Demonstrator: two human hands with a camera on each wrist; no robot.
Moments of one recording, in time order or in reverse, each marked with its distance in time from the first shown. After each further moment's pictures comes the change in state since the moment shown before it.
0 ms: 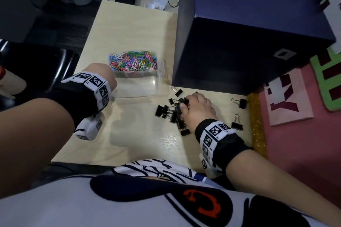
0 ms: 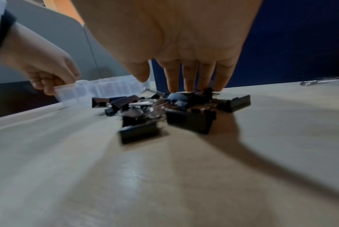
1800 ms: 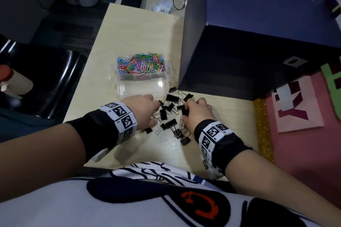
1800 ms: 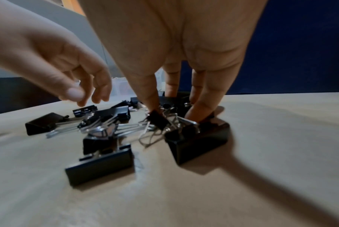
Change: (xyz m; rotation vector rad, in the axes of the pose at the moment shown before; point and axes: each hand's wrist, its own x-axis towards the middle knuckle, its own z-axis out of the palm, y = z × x) left_hand -0.059 0.039 0.036 0.185 -0.147 0.657; right_hand 0.004 -0.028 -0.009 0.044 -0.187 0.084
